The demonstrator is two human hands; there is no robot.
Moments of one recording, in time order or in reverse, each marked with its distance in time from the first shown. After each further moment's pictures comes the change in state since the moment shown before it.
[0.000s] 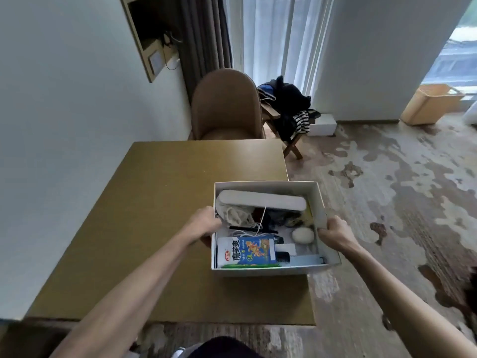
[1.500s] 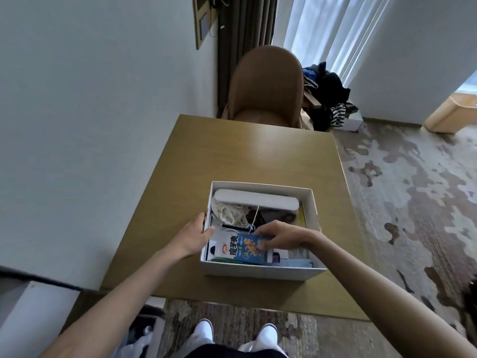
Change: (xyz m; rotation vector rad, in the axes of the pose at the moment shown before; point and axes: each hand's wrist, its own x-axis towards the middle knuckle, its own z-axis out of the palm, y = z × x) left_hand -0.018 -0.267 -0.048 -0.156 -0.040 0.026; right_hand -0.063 -0.256 0.186 -0.181 -0.873 -0.401
